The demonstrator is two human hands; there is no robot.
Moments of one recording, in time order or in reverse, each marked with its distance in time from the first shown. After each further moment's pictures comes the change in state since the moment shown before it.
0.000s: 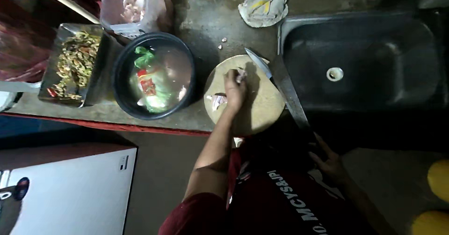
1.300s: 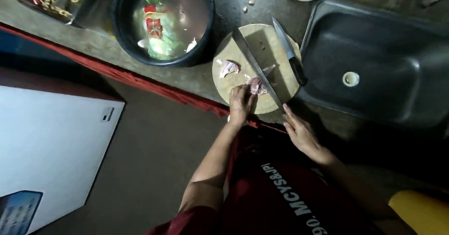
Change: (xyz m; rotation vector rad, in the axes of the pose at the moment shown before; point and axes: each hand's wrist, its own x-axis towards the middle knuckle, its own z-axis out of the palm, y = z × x) left_hand -0.145 -0.066 0.021 0.063 0.241 0.166; right_hand 0.083 -0.020 0.045 -0.594 -0.268 -0.292
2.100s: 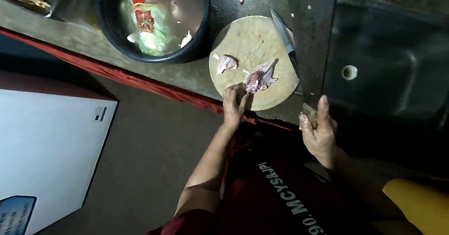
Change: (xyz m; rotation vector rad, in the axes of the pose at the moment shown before) left_hand -0.017 -0.008 -0.017 -0.131 0.058 0.013; right_hand -0.015 -0.043 -0.023 0.056 0.549 -0.290
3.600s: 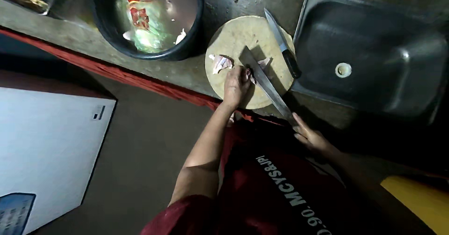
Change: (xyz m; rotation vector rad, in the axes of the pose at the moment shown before) left_hand 0.064 0.022 0.014 0.185 -0.310 -0.161; right_hand -0.048 0.061 -0.046 0.110 -0.849 0.495
